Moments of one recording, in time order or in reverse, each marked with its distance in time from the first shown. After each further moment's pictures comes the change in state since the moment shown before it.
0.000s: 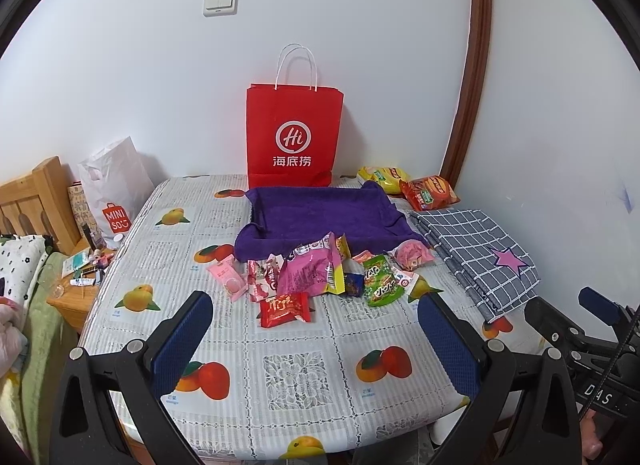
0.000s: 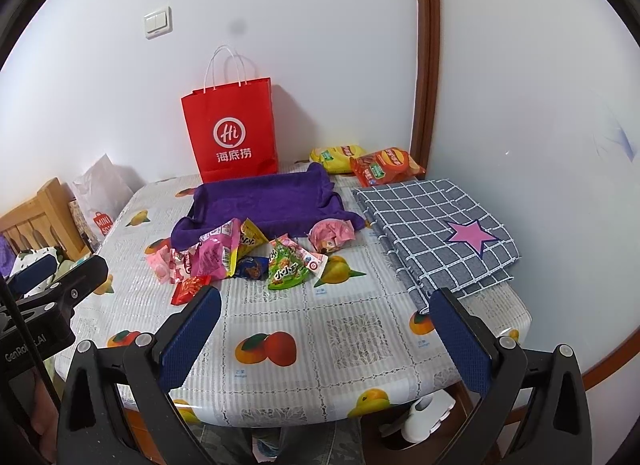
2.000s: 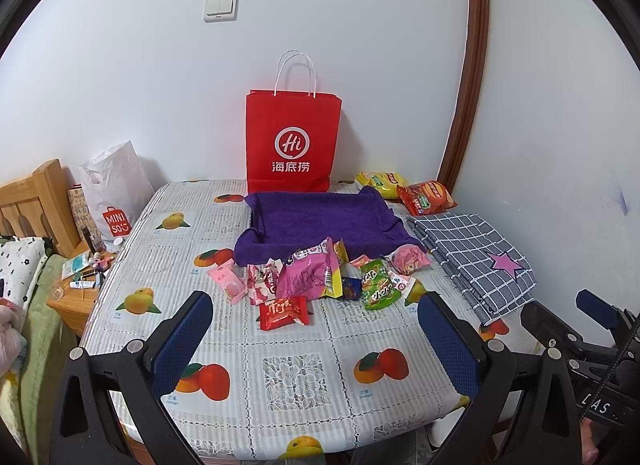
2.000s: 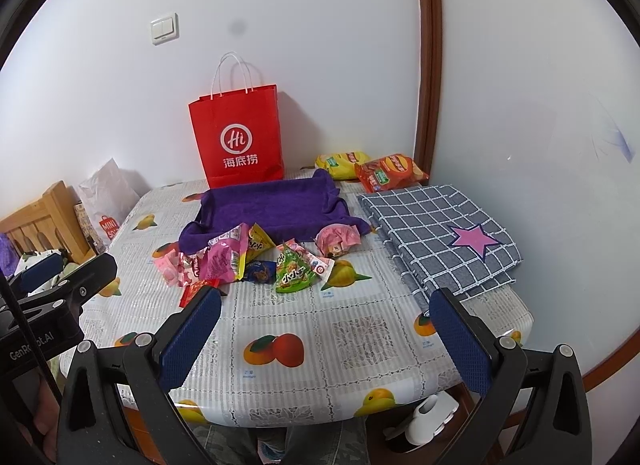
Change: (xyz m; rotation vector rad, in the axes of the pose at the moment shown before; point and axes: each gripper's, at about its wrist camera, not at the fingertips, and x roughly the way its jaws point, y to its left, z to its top) left arm -0.004 -0.002 0.003 -0.003 -0.010 -0.004; right arm -0.011 0.004 -0.003 0.000 -0.029 0.018
